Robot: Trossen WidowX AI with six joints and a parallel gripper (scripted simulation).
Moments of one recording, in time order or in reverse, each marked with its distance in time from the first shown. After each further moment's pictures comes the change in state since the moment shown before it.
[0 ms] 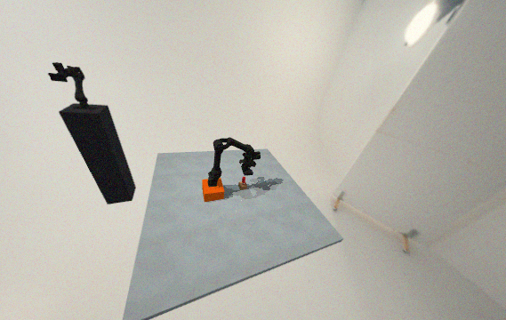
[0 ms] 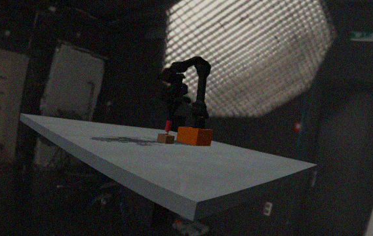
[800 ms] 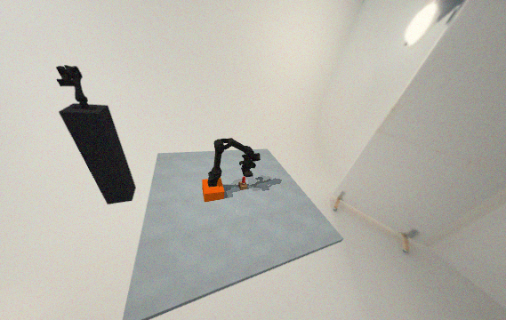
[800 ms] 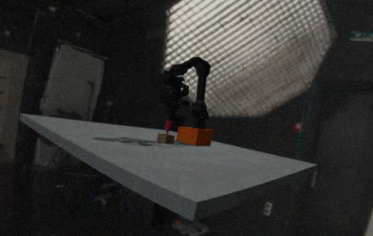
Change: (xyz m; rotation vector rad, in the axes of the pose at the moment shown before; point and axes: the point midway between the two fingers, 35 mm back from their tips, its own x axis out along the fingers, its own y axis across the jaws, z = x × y) arm 0.015 0.000 0.001 -0.002 -0.004 0.000
